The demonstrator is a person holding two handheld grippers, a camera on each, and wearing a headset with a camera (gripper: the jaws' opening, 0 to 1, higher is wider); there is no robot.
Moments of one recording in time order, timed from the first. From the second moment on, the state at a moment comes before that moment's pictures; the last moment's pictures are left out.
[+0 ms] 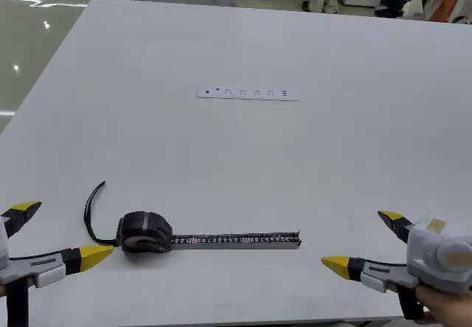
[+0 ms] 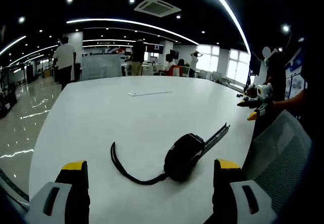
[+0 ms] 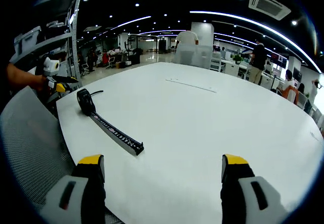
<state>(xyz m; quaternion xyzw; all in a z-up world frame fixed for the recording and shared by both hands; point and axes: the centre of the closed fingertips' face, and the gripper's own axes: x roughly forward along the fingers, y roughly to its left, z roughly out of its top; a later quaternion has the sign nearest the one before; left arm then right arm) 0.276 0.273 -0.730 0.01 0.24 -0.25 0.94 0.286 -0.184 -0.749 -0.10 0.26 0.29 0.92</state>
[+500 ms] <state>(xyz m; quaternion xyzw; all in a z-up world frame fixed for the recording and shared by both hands) 0.248 0.284 -0.736 0.02 0.25 -0.25 0.93 0.253 -0.199 -0.756 -0.14 0.27 0.30 0.90</state>
